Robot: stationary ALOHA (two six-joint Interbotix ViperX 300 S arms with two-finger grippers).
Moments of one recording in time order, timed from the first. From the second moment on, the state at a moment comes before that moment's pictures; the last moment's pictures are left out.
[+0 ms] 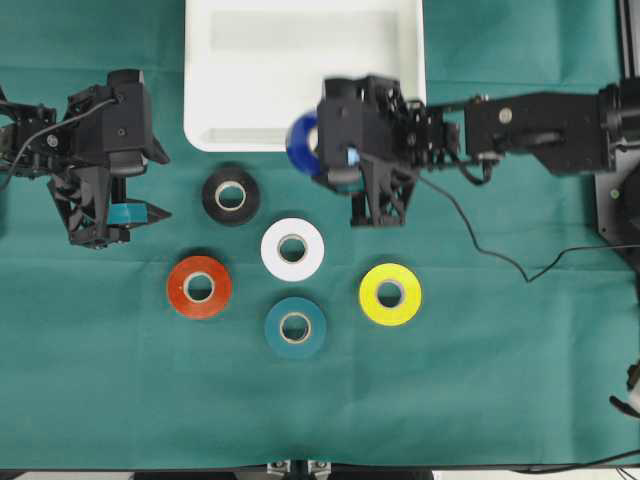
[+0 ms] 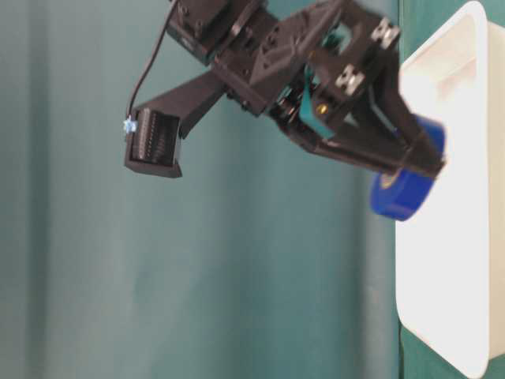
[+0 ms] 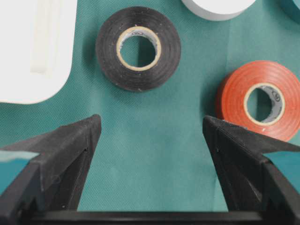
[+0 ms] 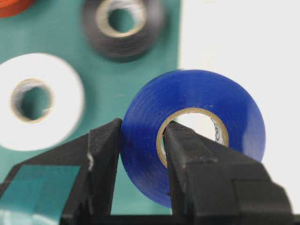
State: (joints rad) left arm -0.01 -0.38 0.91 -0.03 0.37 -0.11; right arm -0.06 0.00 0.56 -0.10 0.22 0.15
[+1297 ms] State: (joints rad) left arm -0.01 -0.38 0.91 -0.03 0.37 -0.11; right arm -0.22 0.19 0.47 -0.12 0.16 0.15
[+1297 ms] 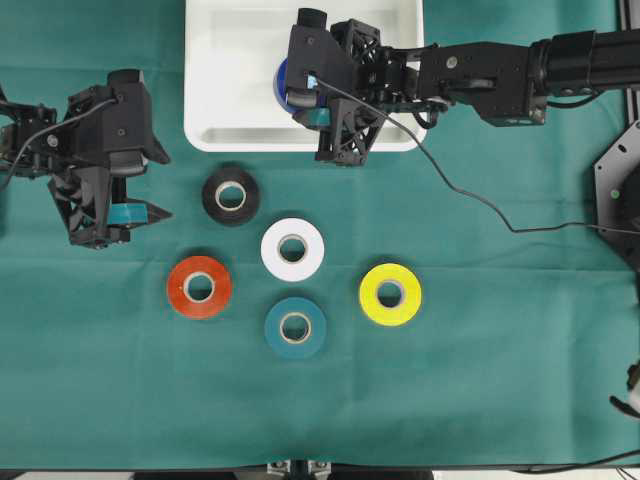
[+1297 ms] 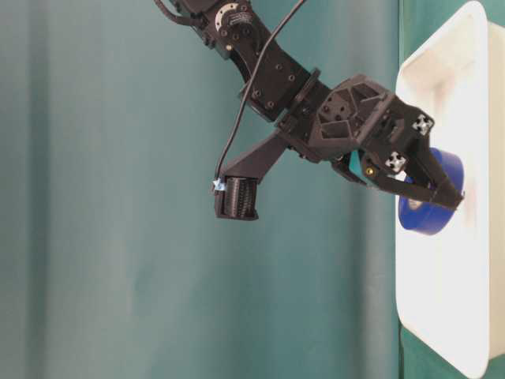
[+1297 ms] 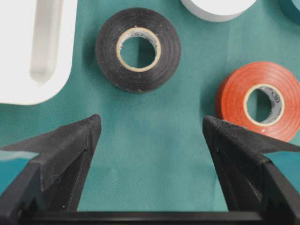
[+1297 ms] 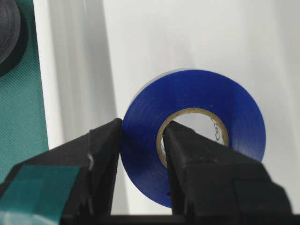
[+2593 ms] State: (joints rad) left arm -0.01 -0.38 0.91 -0.03 0.37 -0.11; right arm -0.21 0.13 0.47 -0.12 0.18 0.14
